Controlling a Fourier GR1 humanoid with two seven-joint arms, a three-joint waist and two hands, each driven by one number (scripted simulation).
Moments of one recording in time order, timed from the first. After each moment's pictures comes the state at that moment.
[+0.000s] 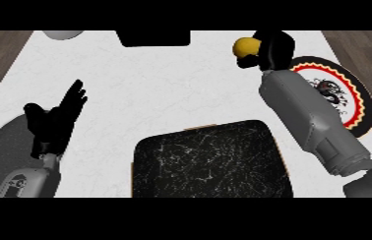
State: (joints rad) left arm -0.14 0.33 -0.04 -1.40 0.16 0.13 0.16; right arm -1.06 -0.26 0.53 -0.42 0.55 -0.79 0.52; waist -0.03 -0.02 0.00
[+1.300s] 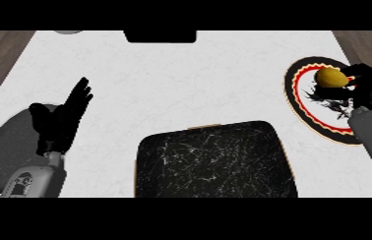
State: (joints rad) left arm -0.16 0.29 -0.03 -1.41 0.13 0.09 0.14; right arm -0.62 -0.59 0.19 -0.63 0.33 -0.63 0.34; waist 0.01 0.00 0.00
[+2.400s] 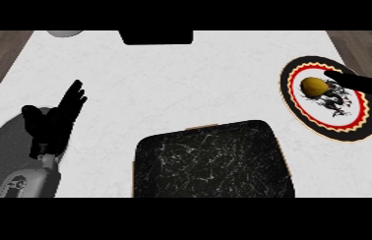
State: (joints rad) left arm -0.14 0.29 0.02 -1.40 0.12 0.06 0.14; right arm -0.50 -0.55 -0.16 -0.93 -0.09 -0.44 -0.13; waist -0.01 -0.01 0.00
